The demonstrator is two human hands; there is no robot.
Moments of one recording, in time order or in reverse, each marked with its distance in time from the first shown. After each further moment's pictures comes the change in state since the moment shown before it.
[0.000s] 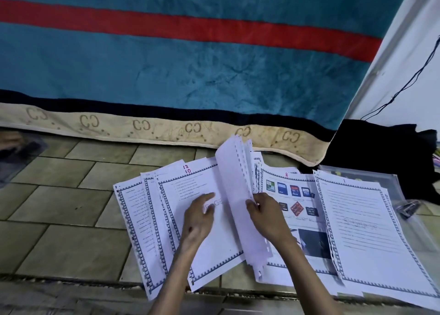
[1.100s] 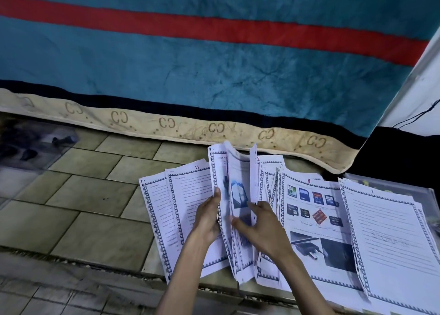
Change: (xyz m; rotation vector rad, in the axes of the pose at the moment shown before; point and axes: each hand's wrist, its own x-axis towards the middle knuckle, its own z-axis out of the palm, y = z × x) left_hand 0.012 -0.004 -0.013 -0.949 -0.060 -0.441; right_hand -0.017 -0.021 0.031 -0.108 -0.233 0.027
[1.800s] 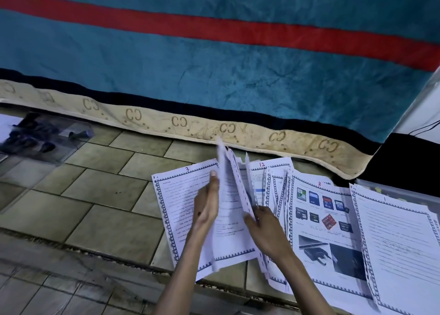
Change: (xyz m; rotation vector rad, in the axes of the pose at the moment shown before) left_hand -0.011 0.026 -0.013 0.604 0.207 0.443; right_hand 0.011 0.003 0.020 0.040 -0.041 -0.026
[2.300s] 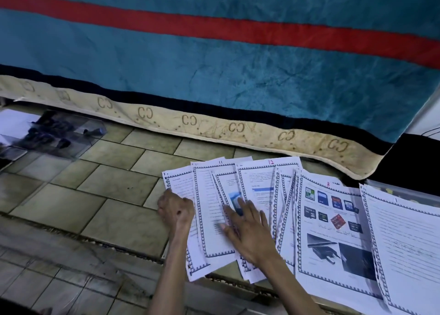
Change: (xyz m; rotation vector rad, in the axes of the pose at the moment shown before) left_hand 0.015 -0.040 -0.056 0.284 0.411 -0.268; right_hand 0.002 0.000 0.049 -0.398 -0.070 -0.276
